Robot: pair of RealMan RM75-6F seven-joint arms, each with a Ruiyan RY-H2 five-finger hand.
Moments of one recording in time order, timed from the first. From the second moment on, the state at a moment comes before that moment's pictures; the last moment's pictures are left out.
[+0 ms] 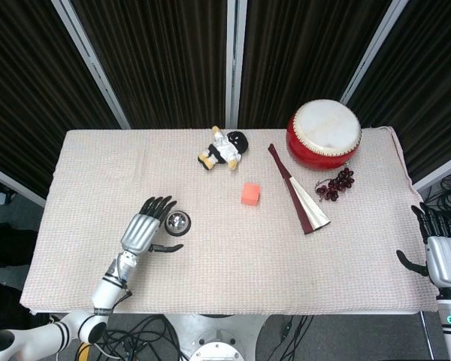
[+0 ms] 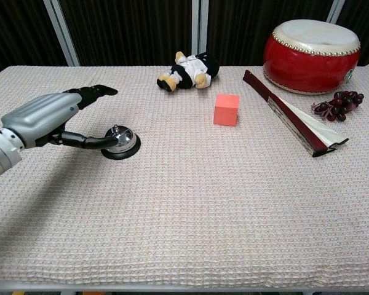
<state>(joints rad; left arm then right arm) -0.53 -1.82 -0.13 -1.13 1.46 1.13 0.06 0.12 -1.17 0.11 -1.43 -1.42 1.39 0.17</state>
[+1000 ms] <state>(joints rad) -0.57 -1.96 -0.09 -0.90 1.46 1.09 -0.03 0.12 -1.16 0.12 -1.43 -1.43 1.43 0.18</state>
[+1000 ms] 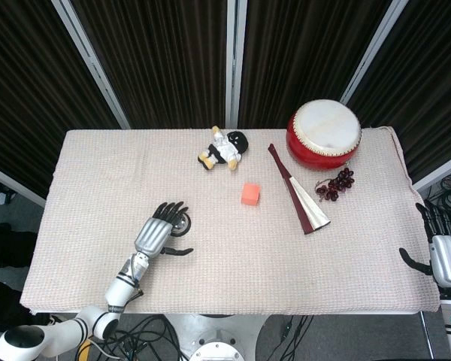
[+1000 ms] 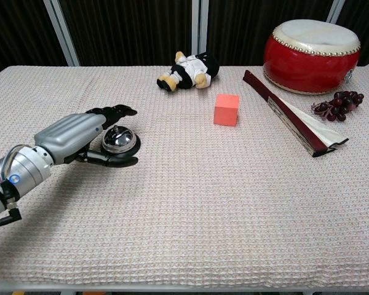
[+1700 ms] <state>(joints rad) -0.56 -1.97 -0.07 -0.87 1.44 1.05 -0.03 0.12 -1.15 0.12 -1.43 -1.43 1.43 0.18</state>
